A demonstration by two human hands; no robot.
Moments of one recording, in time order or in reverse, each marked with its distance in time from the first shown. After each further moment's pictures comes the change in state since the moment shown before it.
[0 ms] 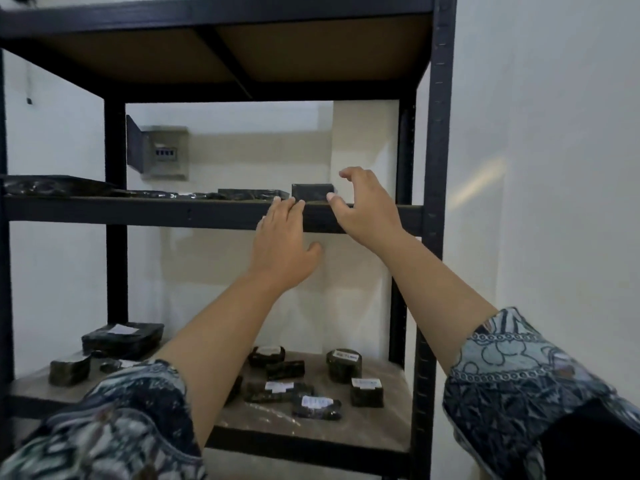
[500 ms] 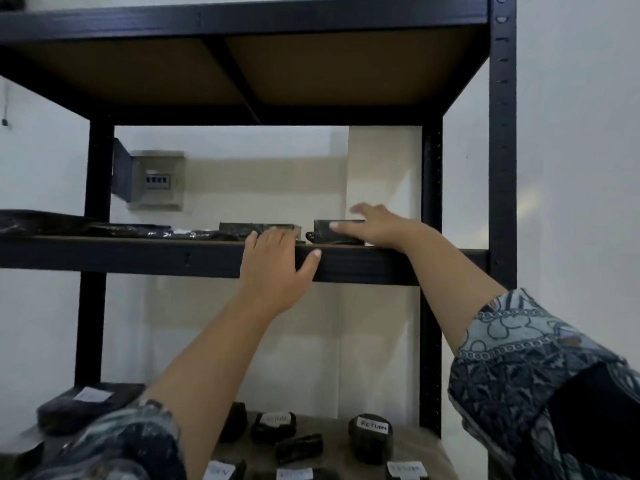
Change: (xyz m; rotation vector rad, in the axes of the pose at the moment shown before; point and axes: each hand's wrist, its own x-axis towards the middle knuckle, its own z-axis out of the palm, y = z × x) left_hand 0.080 -0.087 0.030 0.071 0.108 0.064; right_hand 0.111 0.034 0.051 -0.140 -0.483 0.287
